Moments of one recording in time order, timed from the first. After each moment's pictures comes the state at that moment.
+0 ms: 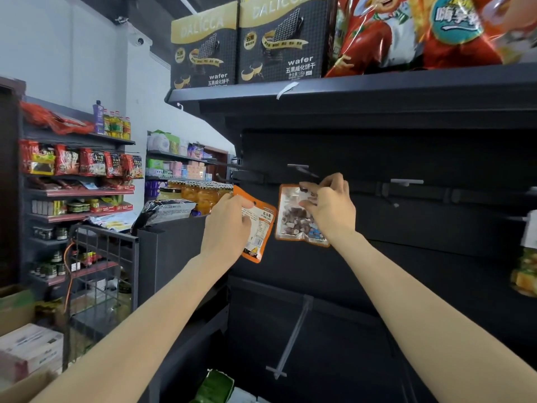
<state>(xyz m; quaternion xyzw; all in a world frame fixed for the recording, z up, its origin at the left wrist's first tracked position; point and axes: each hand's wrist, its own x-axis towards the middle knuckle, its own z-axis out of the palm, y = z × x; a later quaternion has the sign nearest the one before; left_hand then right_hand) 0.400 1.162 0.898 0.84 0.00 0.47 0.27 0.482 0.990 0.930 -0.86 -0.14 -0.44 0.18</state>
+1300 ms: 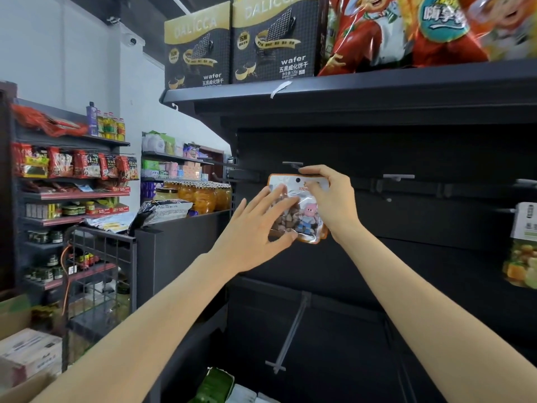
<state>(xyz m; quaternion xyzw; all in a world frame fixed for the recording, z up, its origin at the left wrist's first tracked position) 0.411 1.150 0.887 0.89 -0.23 0.39 0.09 0.425 0.990 0.940 -0.73 -0.25 -0.35 0.53</state>
